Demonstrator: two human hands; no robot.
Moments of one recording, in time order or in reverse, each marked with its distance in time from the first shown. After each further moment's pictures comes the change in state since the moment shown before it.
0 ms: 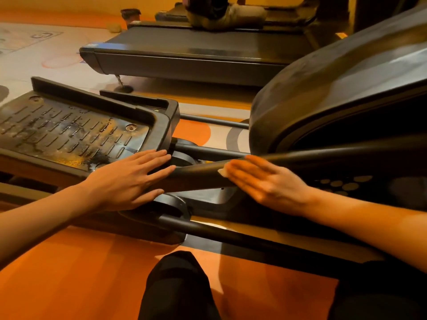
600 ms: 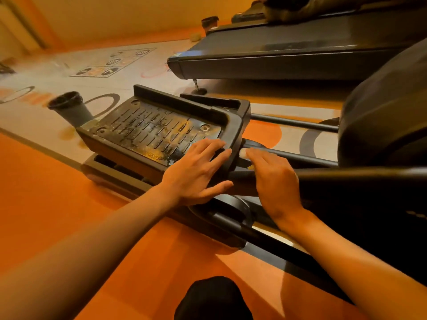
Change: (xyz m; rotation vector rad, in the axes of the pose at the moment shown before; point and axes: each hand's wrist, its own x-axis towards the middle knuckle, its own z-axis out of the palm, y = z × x) left_hand -0.005 0.012 -0.017 -0.129 0.101 -0.304; right_hand 0.156 -0.084 0.041 0.847 0.328 0.859
